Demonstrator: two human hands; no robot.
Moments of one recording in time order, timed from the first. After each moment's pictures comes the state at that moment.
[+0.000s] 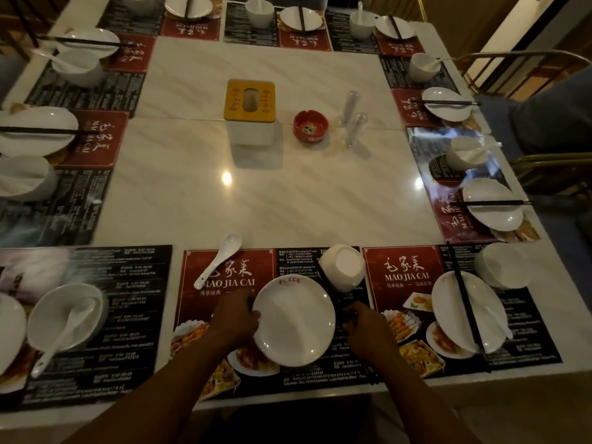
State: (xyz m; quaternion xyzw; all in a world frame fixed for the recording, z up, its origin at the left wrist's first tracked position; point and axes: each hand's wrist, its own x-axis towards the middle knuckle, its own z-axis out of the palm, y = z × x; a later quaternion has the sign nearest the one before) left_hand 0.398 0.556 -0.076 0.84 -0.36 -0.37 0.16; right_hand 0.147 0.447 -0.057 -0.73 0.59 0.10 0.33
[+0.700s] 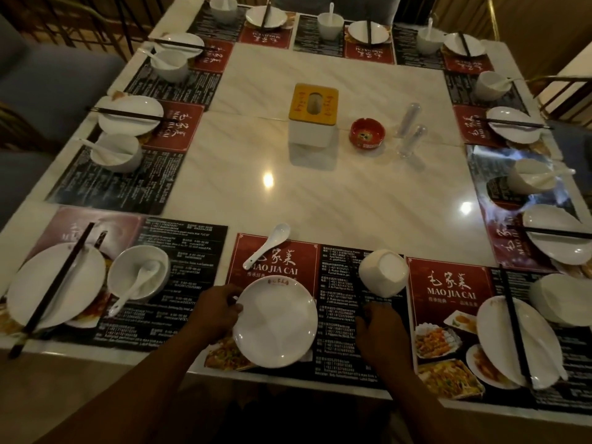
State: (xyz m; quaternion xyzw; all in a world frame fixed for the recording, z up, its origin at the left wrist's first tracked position) left_hand 0.456 0.648 -0.062 0.87 -0.27 -0.34 0.22; right_hand 0.181 0.482 -0.069 -0.79 0.55 -0.01 0.25
